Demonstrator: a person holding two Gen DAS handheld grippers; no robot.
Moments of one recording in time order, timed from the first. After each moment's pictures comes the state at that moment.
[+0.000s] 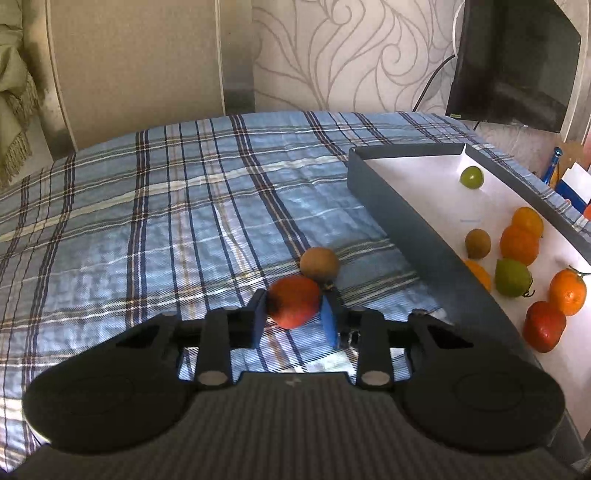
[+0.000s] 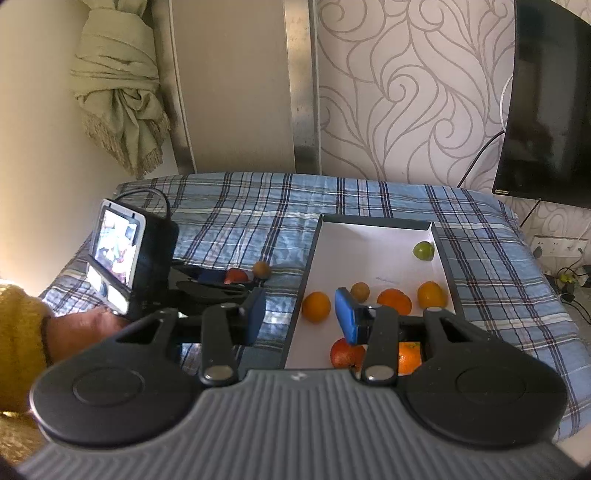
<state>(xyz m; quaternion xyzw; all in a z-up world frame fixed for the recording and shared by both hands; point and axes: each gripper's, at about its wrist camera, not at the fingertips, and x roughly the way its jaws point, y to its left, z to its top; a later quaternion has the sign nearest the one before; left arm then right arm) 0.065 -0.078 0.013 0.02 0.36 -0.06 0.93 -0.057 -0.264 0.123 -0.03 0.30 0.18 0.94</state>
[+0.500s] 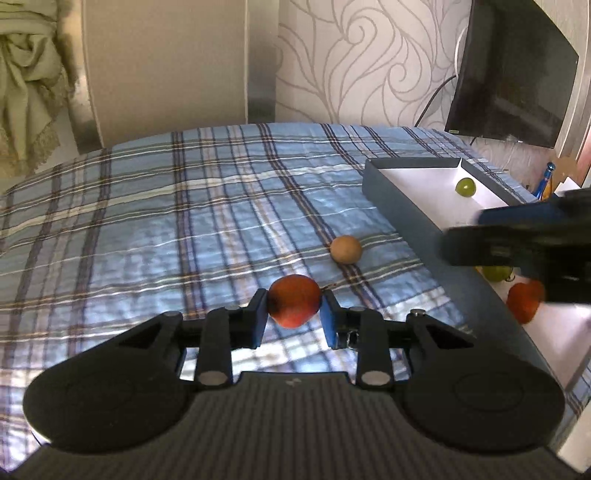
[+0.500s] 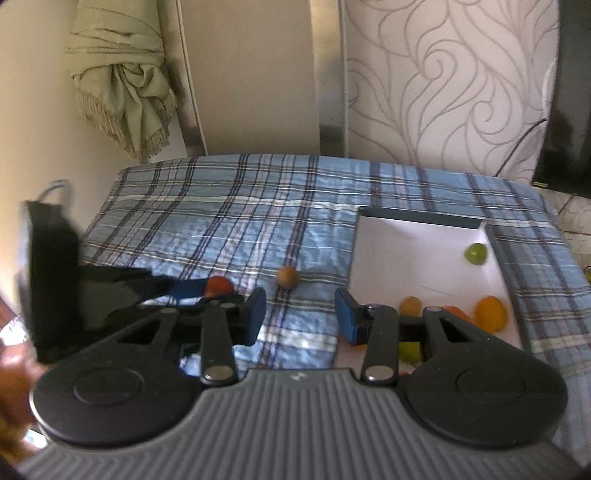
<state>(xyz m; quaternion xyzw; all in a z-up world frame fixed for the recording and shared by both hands) 0.017 -0.038 0.038 0.00 0.35 -0.06 0.93 0.002 -0.206 0.096 -0.03 0.33 0.20 0.92</state>
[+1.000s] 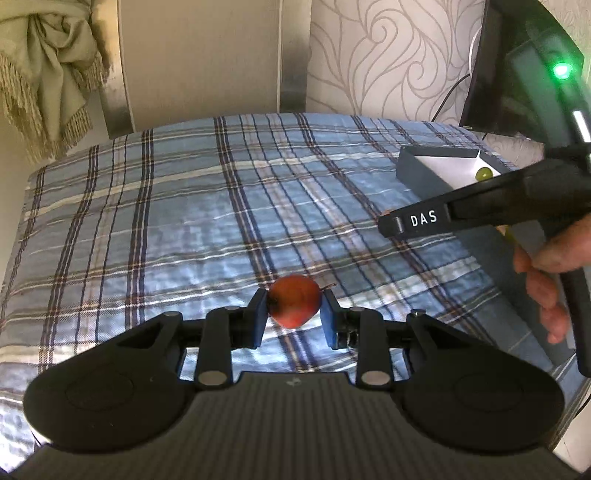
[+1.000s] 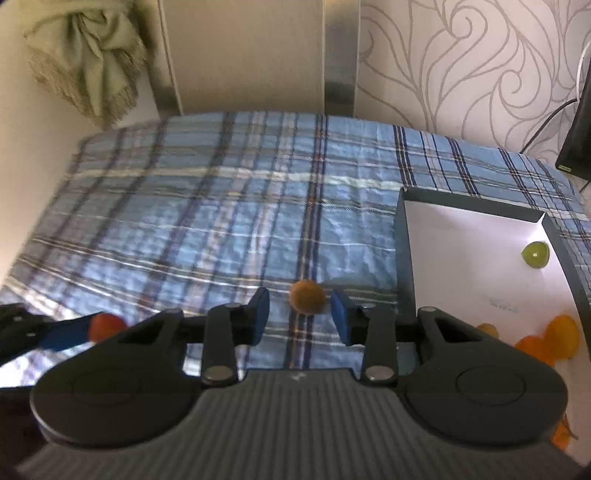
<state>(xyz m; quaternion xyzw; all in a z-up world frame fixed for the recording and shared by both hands) -0.008 0.011 0.033 0.00 0.36 -0.05 0.93 0.072 -0.145 0.045 -0.06 0.39 0.15 0.91</state>
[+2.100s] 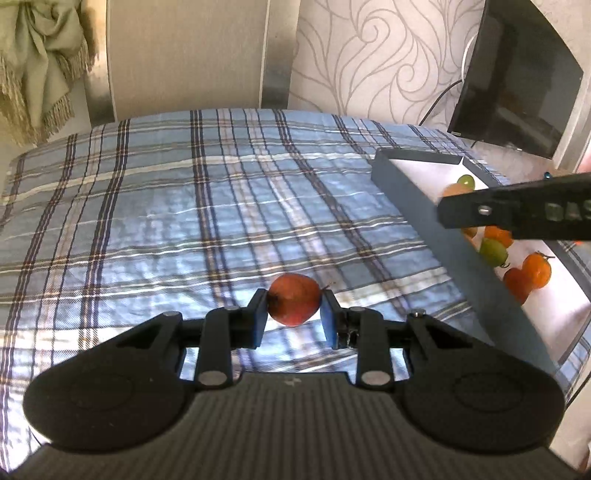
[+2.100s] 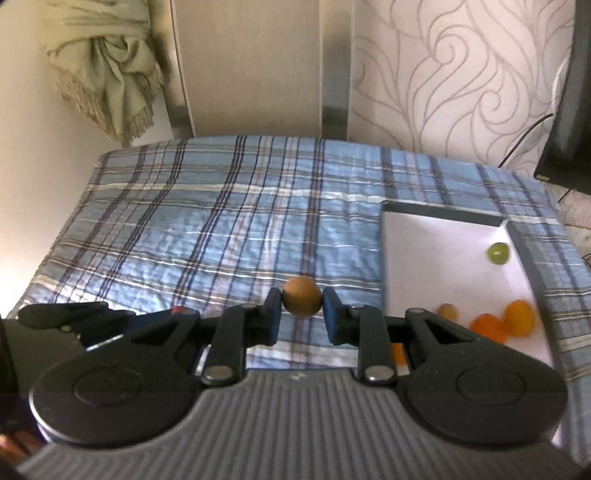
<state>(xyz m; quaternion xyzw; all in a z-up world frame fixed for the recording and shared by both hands) -0.004 -0.023 0.037 -0.03 0.36 -0.06 0.93 0.009 -0.178 0.098 -0.05 0.35 0.17 0.92</state>
